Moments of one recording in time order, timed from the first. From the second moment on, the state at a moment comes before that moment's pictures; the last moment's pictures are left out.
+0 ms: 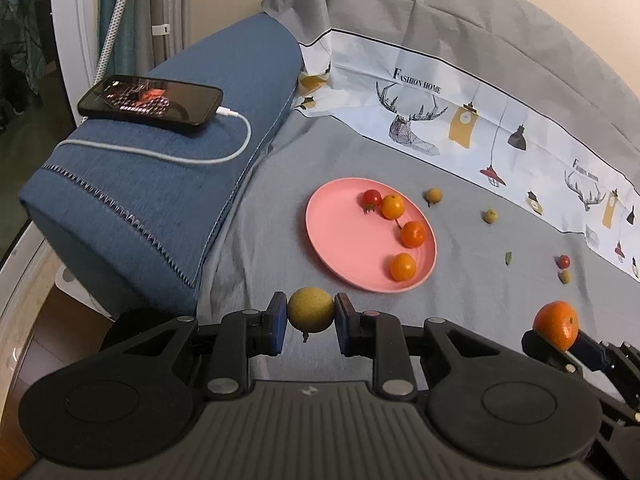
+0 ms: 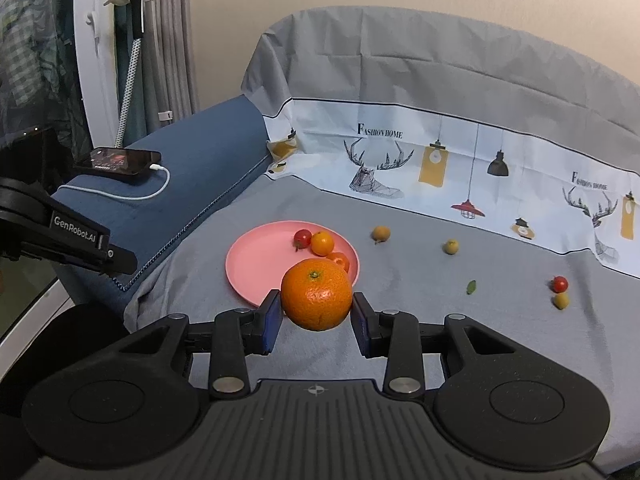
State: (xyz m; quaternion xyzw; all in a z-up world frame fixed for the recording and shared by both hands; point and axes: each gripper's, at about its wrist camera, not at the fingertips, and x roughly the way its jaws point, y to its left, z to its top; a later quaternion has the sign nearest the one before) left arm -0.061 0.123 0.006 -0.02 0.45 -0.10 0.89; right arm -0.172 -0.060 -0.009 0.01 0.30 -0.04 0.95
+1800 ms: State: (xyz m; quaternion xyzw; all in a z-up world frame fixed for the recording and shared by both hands) left arm 0.099 0.022 -0.089 0.08 0.46 -0.16 0.87; right arm 0.002 -0.101 -0.097 0.01 0.36 0.00 0.93
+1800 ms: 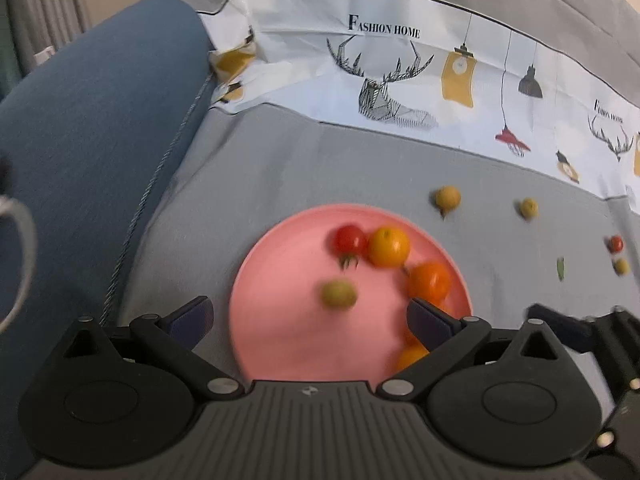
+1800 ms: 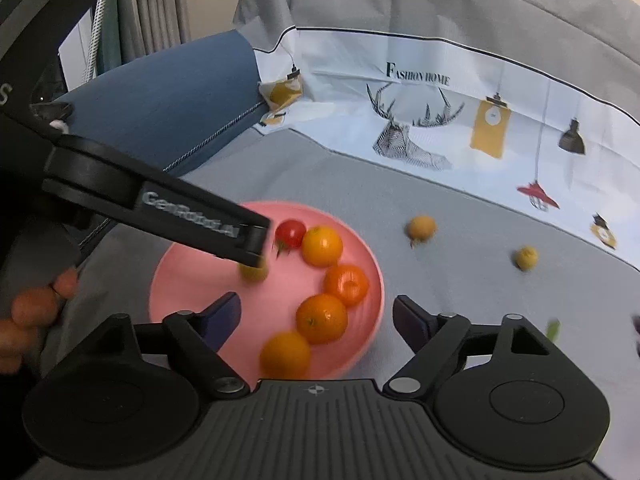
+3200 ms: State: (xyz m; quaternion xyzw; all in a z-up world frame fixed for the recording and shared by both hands) left arm -0.157 0.108 0.035 0.06 0.36 -0.11 0.92; right arm -0.241 -0.038 0.026 0.00 0.23 -0.04 0.97
